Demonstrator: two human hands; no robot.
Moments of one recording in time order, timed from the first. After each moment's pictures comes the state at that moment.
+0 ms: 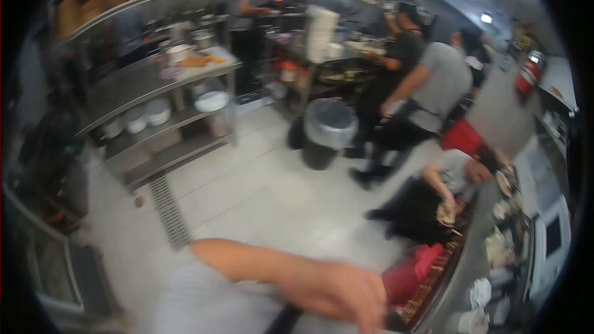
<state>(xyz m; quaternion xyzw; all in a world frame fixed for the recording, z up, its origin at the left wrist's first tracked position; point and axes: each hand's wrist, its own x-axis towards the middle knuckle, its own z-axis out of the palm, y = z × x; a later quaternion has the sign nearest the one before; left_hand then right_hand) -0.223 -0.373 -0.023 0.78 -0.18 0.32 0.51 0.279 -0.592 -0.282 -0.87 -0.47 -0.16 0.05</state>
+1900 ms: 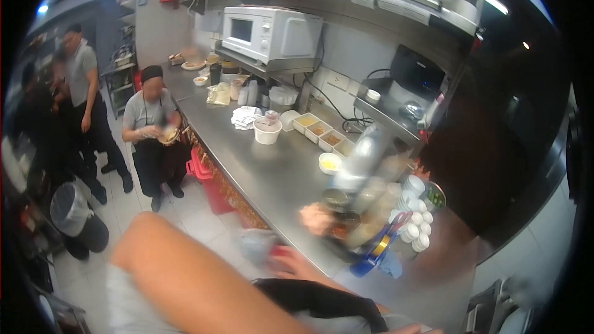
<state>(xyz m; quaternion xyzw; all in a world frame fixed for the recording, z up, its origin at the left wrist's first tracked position) -0.025 -0.784 0.027 0.47 -0.76 0.32 0.32 0.092 -0.849 -0.276 -0.79 -0.47 0.02 0.39</state>
